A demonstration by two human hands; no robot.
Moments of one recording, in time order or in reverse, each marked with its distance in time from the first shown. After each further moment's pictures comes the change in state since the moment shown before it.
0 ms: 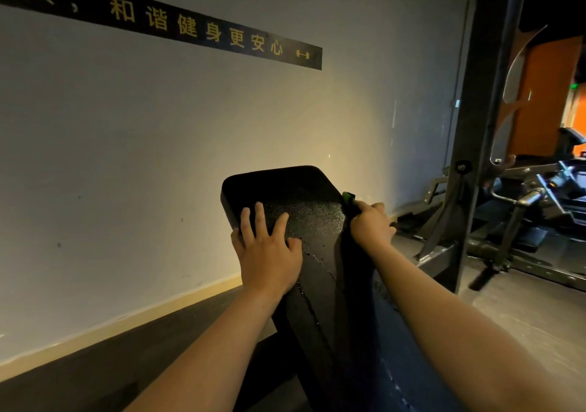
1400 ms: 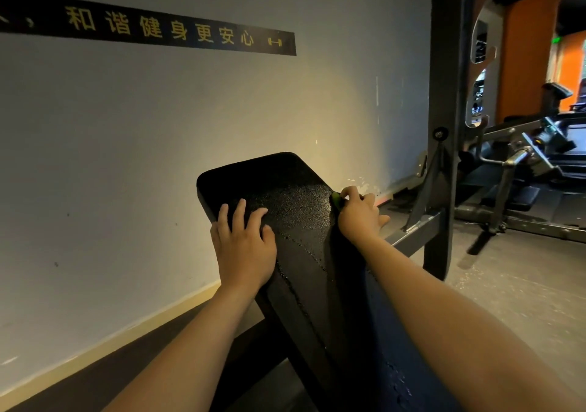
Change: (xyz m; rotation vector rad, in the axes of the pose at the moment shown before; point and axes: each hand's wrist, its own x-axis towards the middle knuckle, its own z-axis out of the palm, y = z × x) left_hand -0.009 -0.006 0.004 -0.053 0.099 0.062; right_hand -0.032 0.023 -0.007 0.063 0.005 0.053
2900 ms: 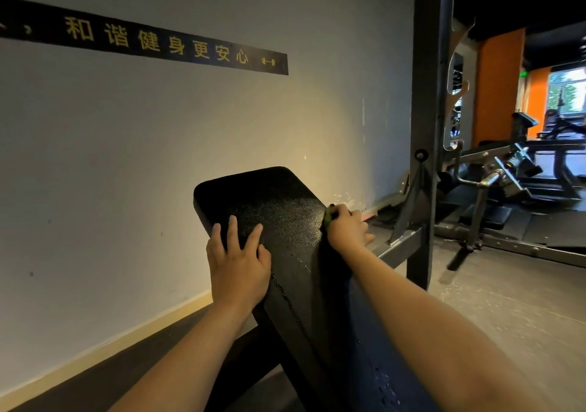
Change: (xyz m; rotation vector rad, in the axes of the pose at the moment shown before) left_hand -0.021 -0.004 -0.006 0.082 -0.061 0.023; right_hand -0.010 -0.009 -0.007 0.015 -0.047 0.079
